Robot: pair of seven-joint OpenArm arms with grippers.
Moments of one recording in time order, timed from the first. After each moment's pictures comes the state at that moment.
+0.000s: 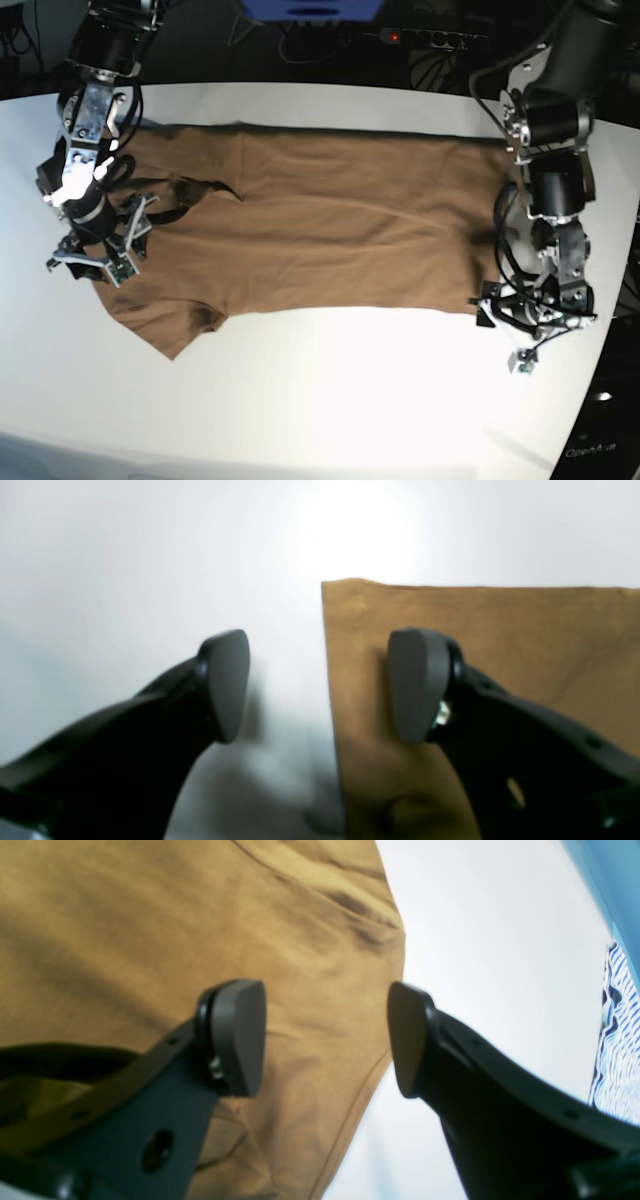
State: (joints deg) left arm -30.5 -13.1 -11.6 50.8 1.7 -23.0 49.9; right arm -2.1 6.0 23.4 90.4 -34.8 41.3 -16.5
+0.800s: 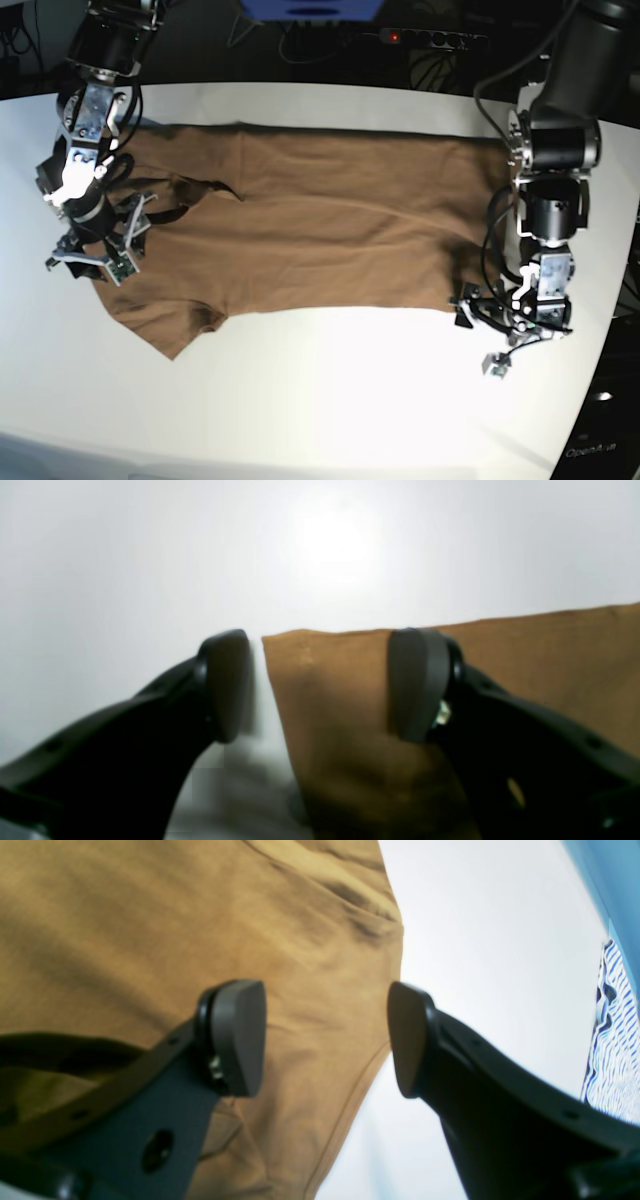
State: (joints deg) left arm -35.8 -13.5 -1.7 37.7 1.8 -22.8 41.2; right arm -2.2 6.0 23.6 90.4 -36.3 41.3 -16.2
